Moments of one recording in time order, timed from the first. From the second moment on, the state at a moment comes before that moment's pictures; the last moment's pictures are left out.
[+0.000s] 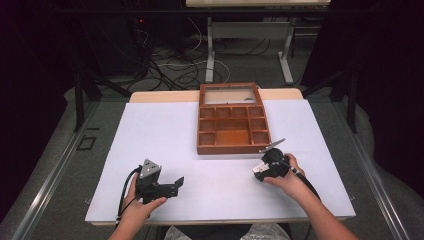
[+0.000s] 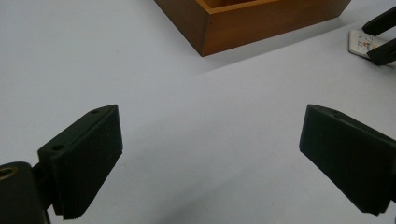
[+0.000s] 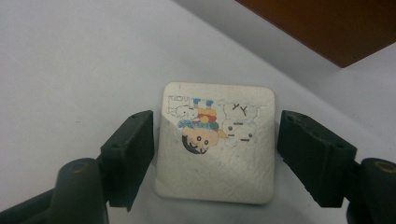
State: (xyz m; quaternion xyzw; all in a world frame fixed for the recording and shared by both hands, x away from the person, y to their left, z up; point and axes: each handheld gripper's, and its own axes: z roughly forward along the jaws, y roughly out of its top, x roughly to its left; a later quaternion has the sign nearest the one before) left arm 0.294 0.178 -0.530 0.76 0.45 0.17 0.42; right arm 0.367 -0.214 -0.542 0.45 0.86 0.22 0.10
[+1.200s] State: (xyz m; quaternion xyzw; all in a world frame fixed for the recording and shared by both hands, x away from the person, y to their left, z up) left arm 0.297 0.175 -0.532 0.77 0.46 0.16 0.41; right arm 0.352 -0.228 -0.530 0.39 0.87 0.27 0.15
